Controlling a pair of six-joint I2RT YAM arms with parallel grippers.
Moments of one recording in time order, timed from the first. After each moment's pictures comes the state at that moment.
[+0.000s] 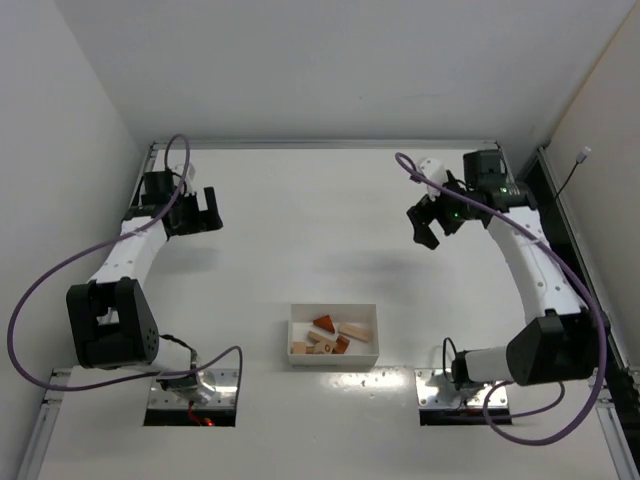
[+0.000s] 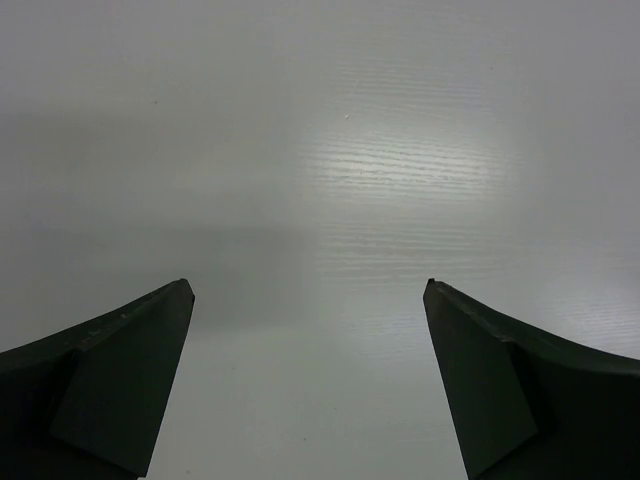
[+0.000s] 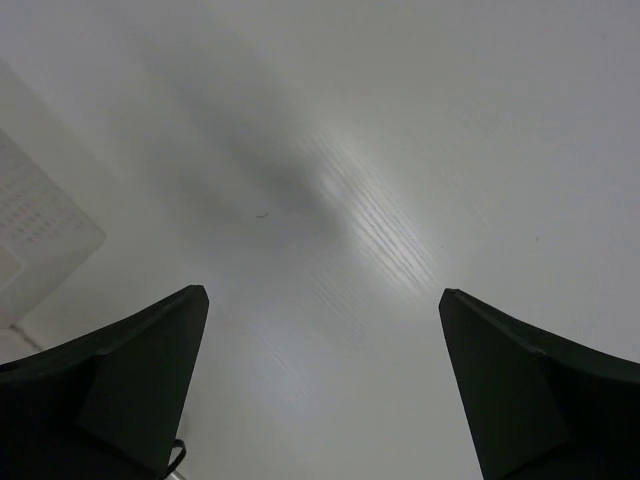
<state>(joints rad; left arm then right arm) 0.14 1.43 1.04 -0.44 0.18 -0.08 0.05 1.35 1.25 -0.86 -0.38 -0.64</state>
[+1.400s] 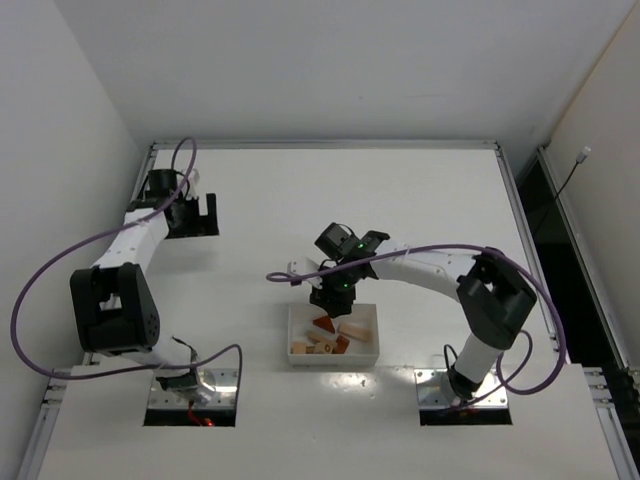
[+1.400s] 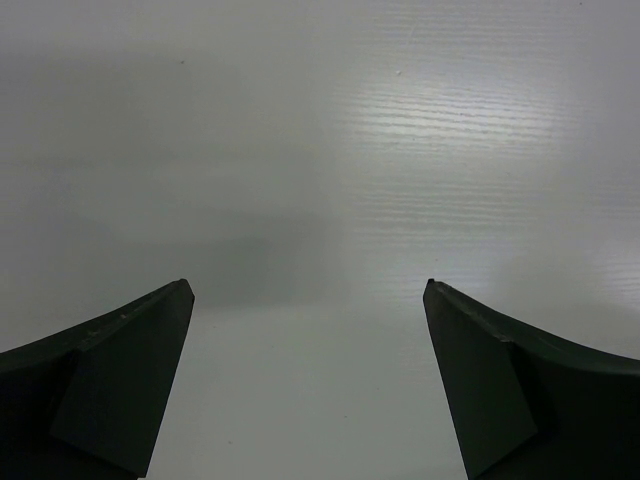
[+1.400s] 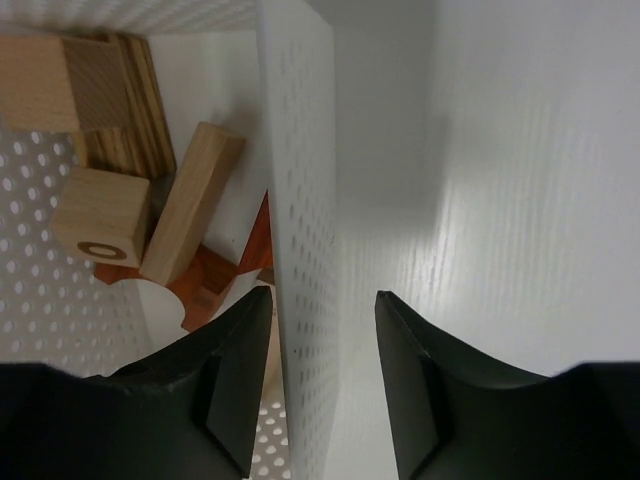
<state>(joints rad) 0.14 1.51 1.09 -0.54 0.12 0.01 0.85 1.71 1.11 -0.63 -0.39 -0.58</state>
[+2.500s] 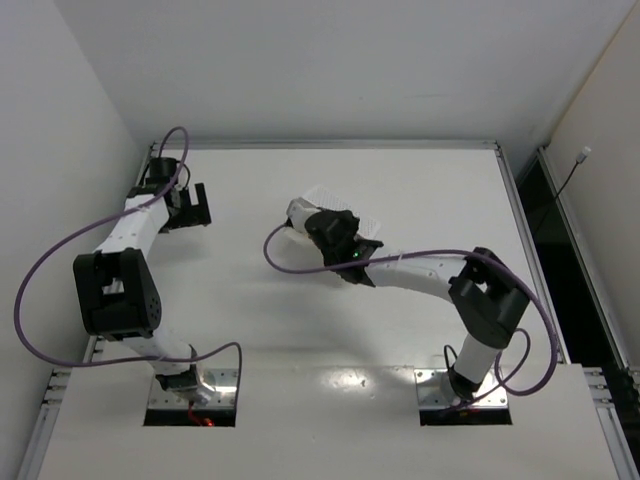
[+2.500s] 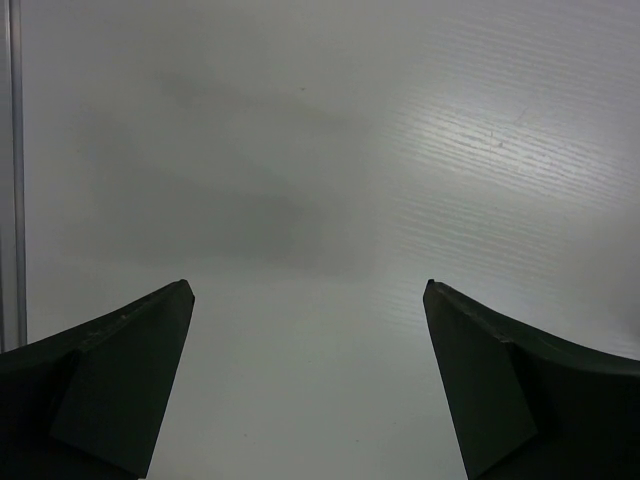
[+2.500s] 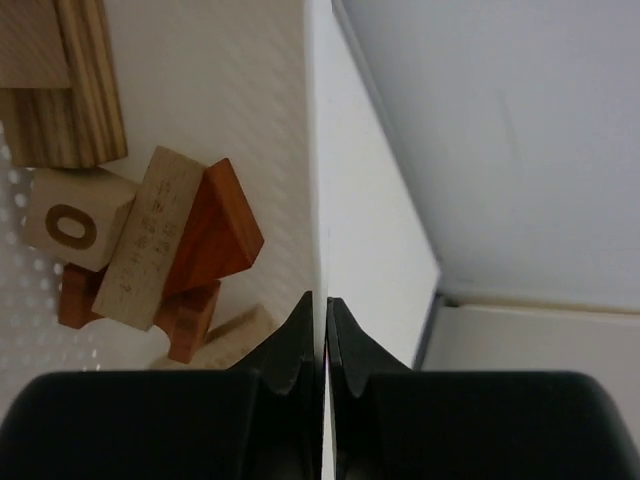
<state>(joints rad) 0.14 1.61 1.23 -0.59 -0.11 -0.11 0.88 1.73 1.13 0.01 0.76 -0.63</state>
